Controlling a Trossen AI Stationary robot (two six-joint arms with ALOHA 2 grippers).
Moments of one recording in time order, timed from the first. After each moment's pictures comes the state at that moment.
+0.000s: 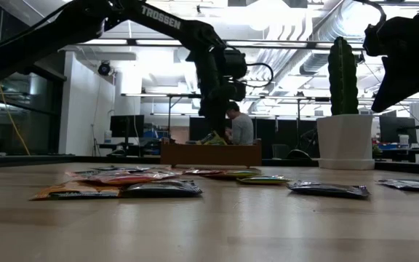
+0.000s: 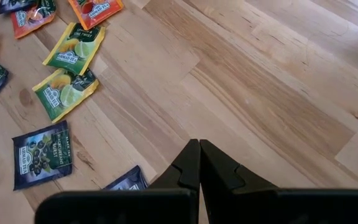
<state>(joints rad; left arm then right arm) 0.46 2.36 2.26 -1.19 0.11 0.22 0.41 0.86 0.58 -0.86 0.50 1.17</state>
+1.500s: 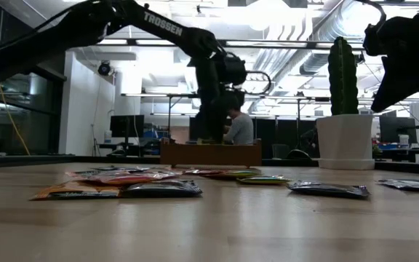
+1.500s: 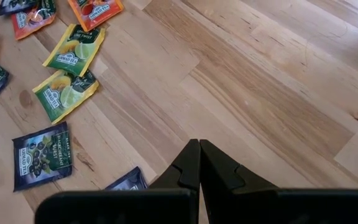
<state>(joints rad) 0.47 2.40 2.26 -1.17 0.05 0.17 0.41 0.86 0.58 -0.86 0.50 1.17</state>
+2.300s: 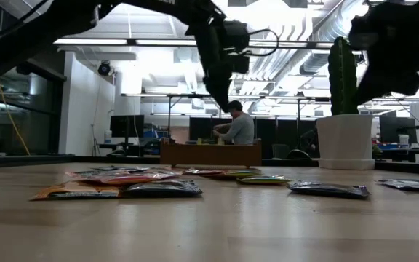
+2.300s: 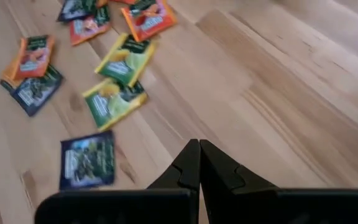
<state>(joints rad) 0.39 2.29 2.35 -1.26 0.01 0.36 0.35 0.95 0.58 -0.58 0.42 0.98</state>
